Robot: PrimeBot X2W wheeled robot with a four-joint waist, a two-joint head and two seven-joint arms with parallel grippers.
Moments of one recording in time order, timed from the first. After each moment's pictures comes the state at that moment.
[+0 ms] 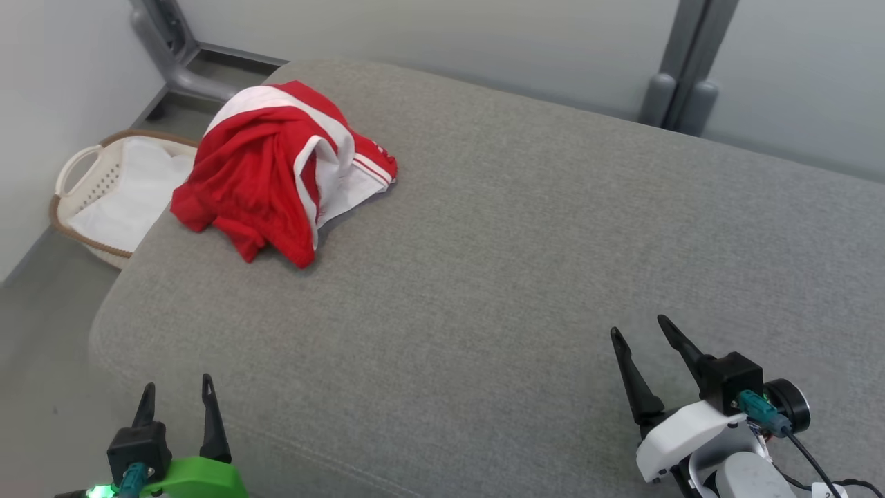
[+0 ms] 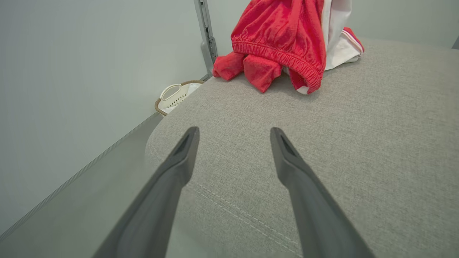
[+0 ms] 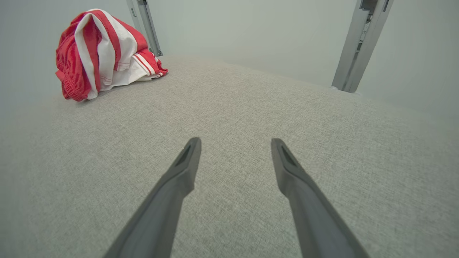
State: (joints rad) left arm -0.04 0.07 0.07 0.42 -0.07 -0.02 -0.26; right arm -0.13 -0.05 0.09 0.36 0.08 0.13 -0.26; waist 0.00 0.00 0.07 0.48
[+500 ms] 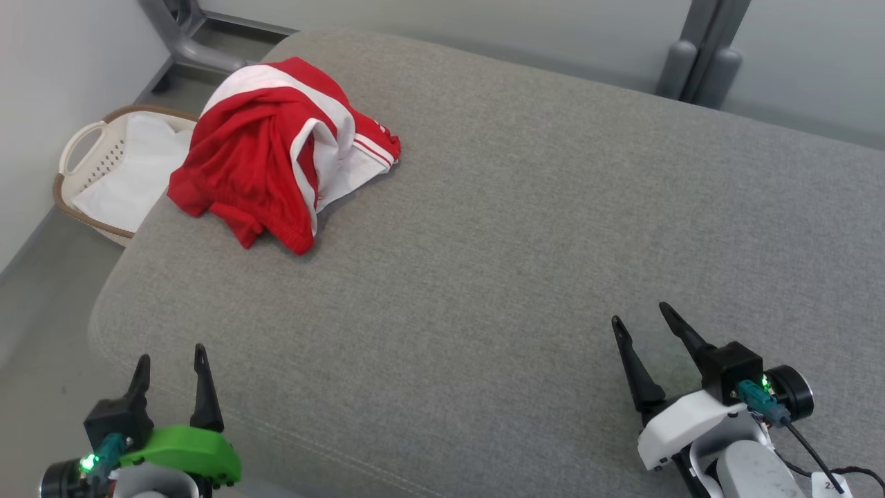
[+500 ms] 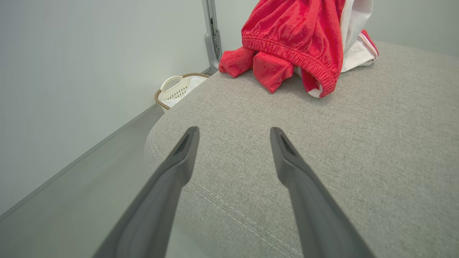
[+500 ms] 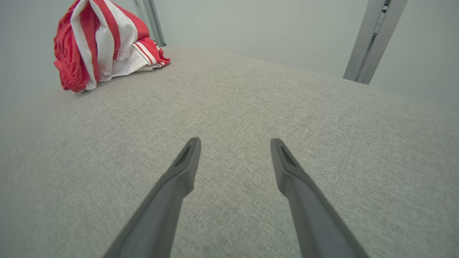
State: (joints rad) left arm -0.11 0.06 0.14 0.47 -0.11 -0.09 -0.26; right arm -0.15 -0.05 0.08 0.36 0.05 0.13 -0.26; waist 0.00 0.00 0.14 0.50
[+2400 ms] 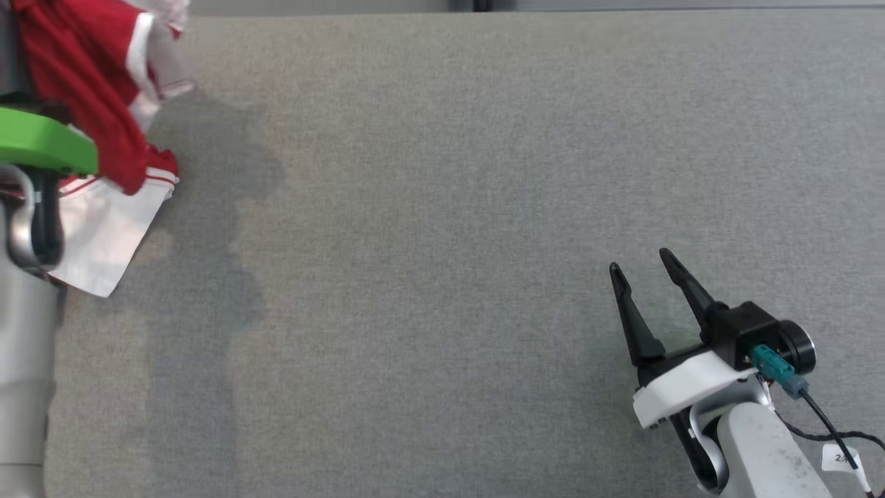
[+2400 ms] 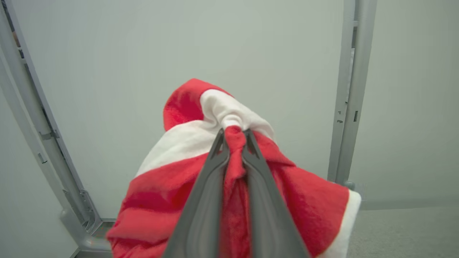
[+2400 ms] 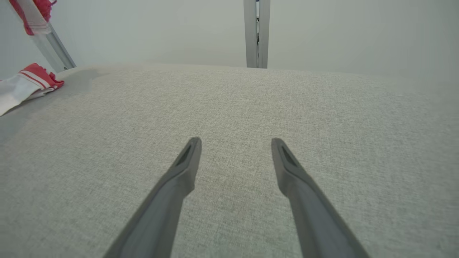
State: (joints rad) left arm -0.84 0.42 -0.18 0.57 -0.47 -0.13 -0.26; right arm -0.22 -0.05 0.09 0.26 0.09 0.13 -0.26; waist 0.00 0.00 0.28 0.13
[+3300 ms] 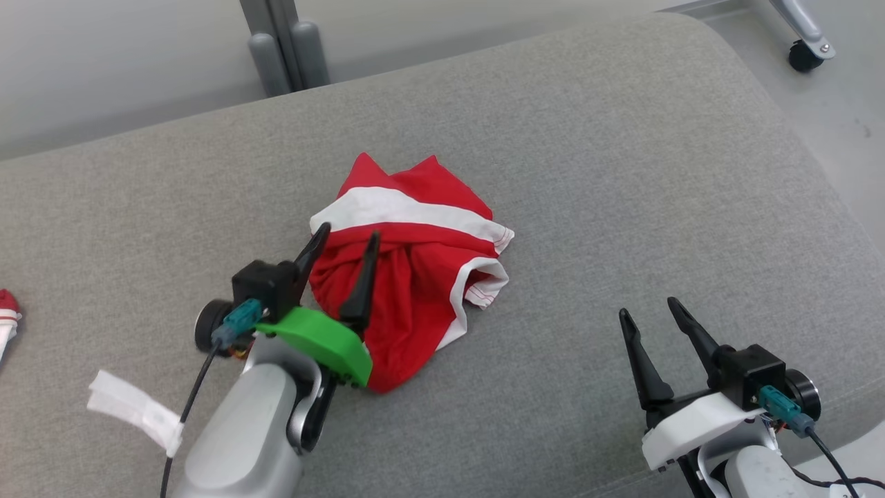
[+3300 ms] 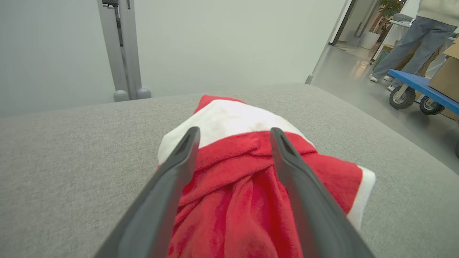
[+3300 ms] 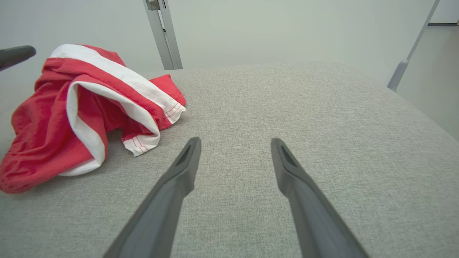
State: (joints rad) left arm -0.49 0.10 -0.47 0.58 -0.48 -0.13 -0.26; right arm -0.11 -0.05 0.08 0.26 0.12 0.13 -0.26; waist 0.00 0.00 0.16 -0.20
